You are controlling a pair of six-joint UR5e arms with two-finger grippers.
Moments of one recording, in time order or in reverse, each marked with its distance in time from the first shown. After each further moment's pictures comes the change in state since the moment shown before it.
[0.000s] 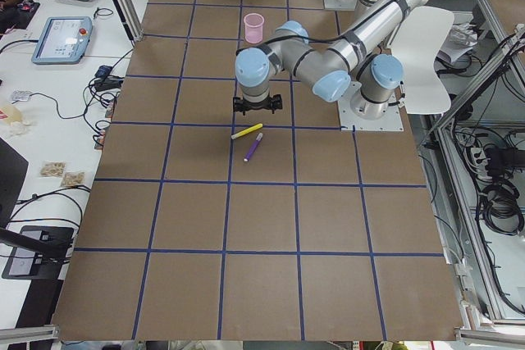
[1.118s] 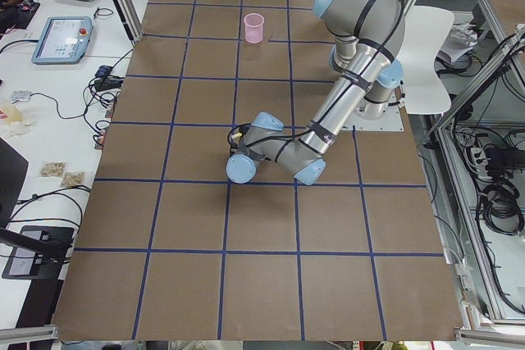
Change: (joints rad) left arm 0.100 -0.404 0.134 -0.097 -0.143 0.338; right arm -0.025 0.046 -0.015 -0.019 -0.016 -0.012
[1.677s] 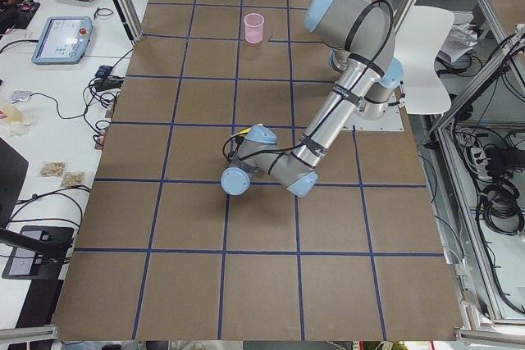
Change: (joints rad) left arm -0.002 -0.078 0.047 -0.017 0.013 -0.009; right arm 0.024 -0.020 -0.053 0.018 0.002 0.019
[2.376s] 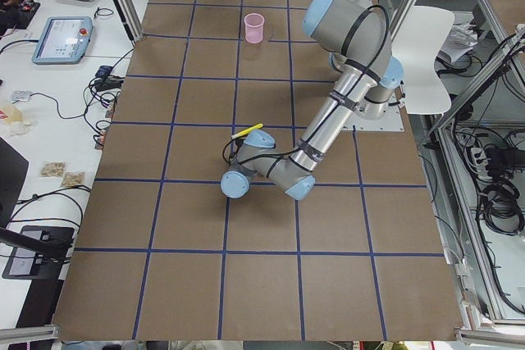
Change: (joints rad) left arm -0.002 -0.022 0.002 -0.002 -0.002 0.006; right arm 0.294 -0.282 0.091 0.051 0.451 0.002
